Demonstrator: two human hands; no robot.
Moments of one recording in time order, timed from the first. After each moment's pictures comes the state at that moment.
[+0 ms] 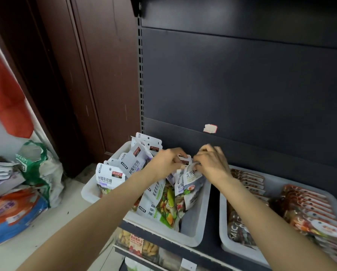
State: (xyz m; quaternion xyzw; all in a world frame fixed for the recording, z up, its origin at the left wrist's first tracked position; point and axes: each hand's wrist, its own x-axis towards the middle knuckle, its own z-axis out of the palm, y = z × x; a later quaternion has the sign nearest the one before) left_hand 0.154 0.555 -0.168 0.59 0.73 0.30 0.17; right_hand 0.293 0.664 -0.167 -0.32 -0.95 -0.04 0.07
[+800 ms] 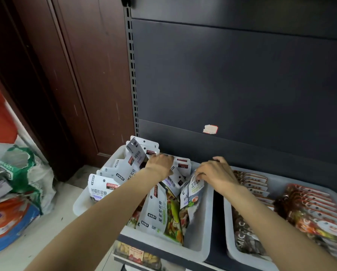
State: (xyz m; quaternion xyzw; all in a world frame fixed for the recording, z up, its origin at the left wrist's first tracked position) left_hand 0.124 0.599 -0.195 0.57 0.82 -0.04 0.09; right_hand 0.291 0.673 -0.178 -0.30 -0.95 0.01 -0.03
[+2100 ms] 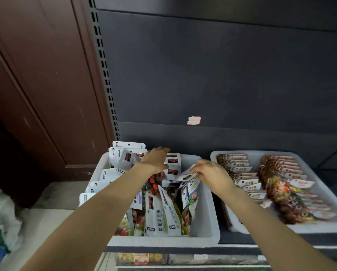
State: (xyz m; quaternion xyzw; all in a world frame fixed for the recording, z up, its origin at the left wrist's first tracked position) left_hand 0.095 0.617 -0.197 0.66 0.73 0.04 0.16; right_hand 0.296 0.629 -0.186 -0.41 -0.91 0.08 0.03
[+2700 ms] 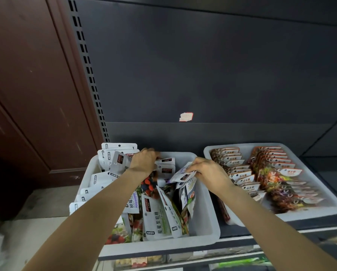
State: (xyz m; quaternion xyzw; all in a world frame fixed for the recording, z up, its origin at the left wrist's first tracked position) left_hand 0.076 0.627 -0.230 0.70 0.71 0.06 0.05; right_hand 0.298 0.623 -0.190 -0.44 -0.89 0.11 0.06
